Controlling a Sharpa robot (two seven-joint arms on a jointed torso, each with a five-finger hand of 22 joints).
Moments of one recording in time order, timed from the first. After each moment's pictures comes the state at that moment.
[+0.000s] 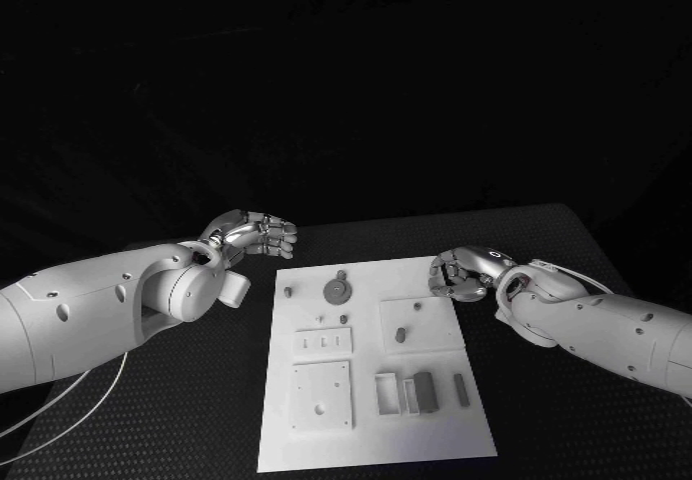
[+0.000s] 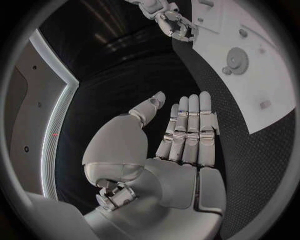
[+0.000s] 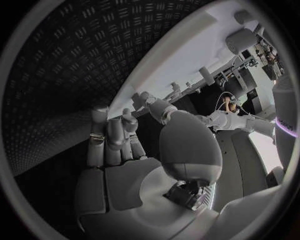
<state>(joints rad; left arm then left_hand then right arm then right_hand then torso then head) 1.34 -0.78 -0.16 1.32 -0.14 -0.25 0.22 1.09 -0.08 0.52 -0.27 0.06 0.86 0.17 0.32 0.52 1.17 0.11 0.14 0.19 0.99 0.09 0.37 0.69 0.05 1.01 -0.01 0.20 0.81 1.14 -0.76 -0.06 1.13 -1.41 -0.37 0.10 1.08 -0.19 0.64 -0.14 0.05 0.80 0.11 0.37 0.53 0.99 0.02 1.30 1.02 1.20 -0.10 1.50 0.93 0.24 1.12 -0.02 0.94 1.31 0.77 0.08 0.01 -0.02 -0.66</state>
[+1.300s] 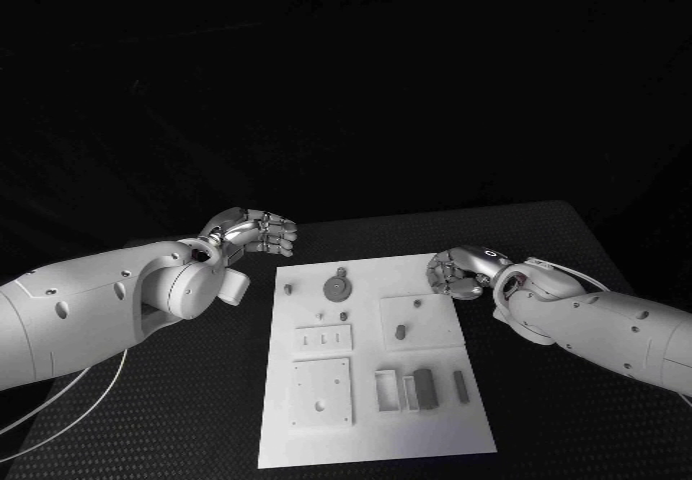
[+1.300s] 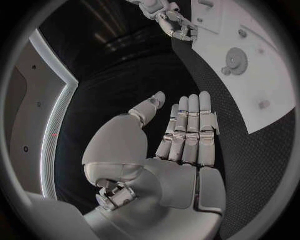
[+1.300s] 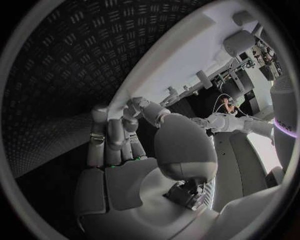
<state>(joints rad) 1.34 -0.79 -0.16 1.33 -0.14 -0.25 0.21 1.09 -0.08 0.52 -0.27 0.06 0.86 0.17 0.31 0.52 1.17 0.11 0.13 0.19 1.00 0.10 0.36 0.70 0.06 1.01 -0.01 0.19 0.81 1.13 -0.75 -0.06 1.12 -1.42 -0.34 0.11 1.10 -0.07 0.64 -0.24 0.05 0.80 0.11 0.38 0.56 1.00 0.01 1.30 1.01 1.20 -0.11 1.50 0.94 0.24 1.11 -0.02 0.94 1.31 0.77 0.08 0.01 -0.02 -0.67</state>
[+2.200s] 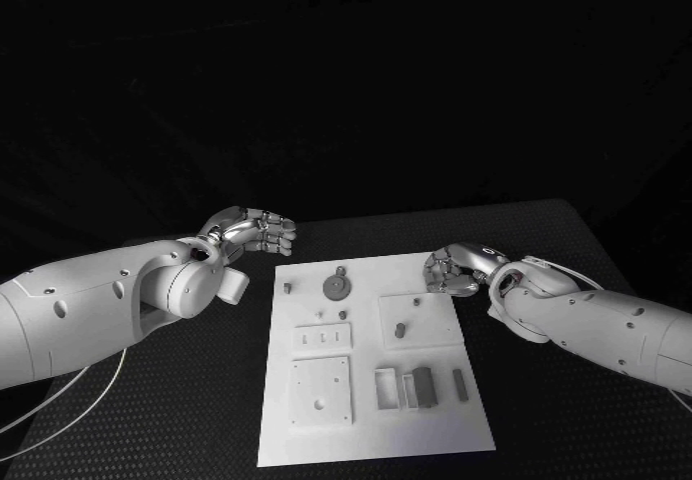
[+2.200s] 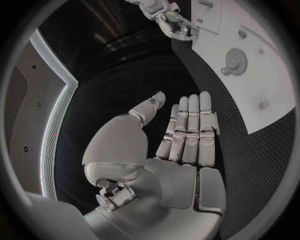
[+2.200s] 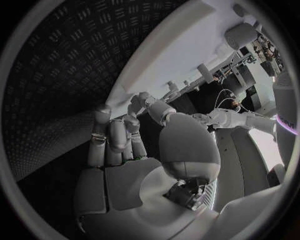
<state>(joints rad) 1.34 -0.78 -0.16 1.33 -0.14 -0.25 0.21 1.09 -0.08 0.52 -0.27 0.06 0.86 0.17 0.31 0.52 1.17 0.11 0.13 0.19 1.00 0.09 0.36 0.70 0.05 1.01 -0.01 0.19 0.81 1.13 -0.74 -0.06 1.12 -1.38 -0.37 0.10 1.06 -0.08 0.64 -0.24 0.05 0.92 0.03 0.41 0.60 1.01 -0.04 1.31 1.02 1.23 -0.14 1.51 0.97 0.27 1.12 -0.02 0.95 1.31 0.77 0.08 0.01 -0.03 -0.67</state>
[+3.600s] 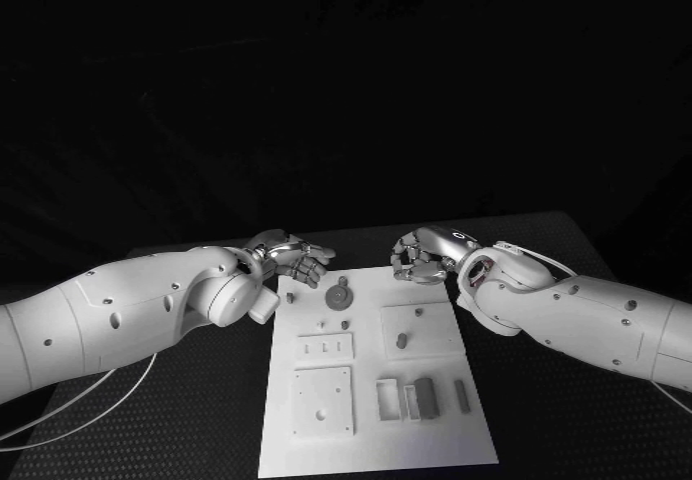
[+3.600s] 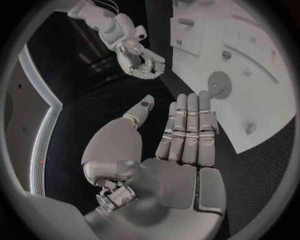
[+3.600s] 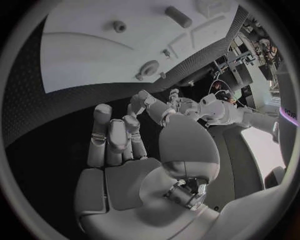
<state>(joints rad) 1.34 -0.68 -0.16 1.33 -0.35 -0.26 -0.05 0.95 -0.07 0.44 -0.20 0.06 0.93 0.14 0.31 0.52 1.25 0.08 0.14 0.23 1.05 0.07 0.35 0.76 0.06 1.04 -0.03 0.20 0.85 1.23 -0.71 -0.06 1.34 -1.44 -0.38 -0.10 1.05 -0.05 0.65 -0.26 0.05 0.92 0.03 0.41 0.60 1.03 -0.05 1.33 1.03 1.24 -0.15 1.51 0.98 0.26 1.13 -0.03 0.95 1.31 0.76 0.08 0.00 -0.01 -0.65</state>
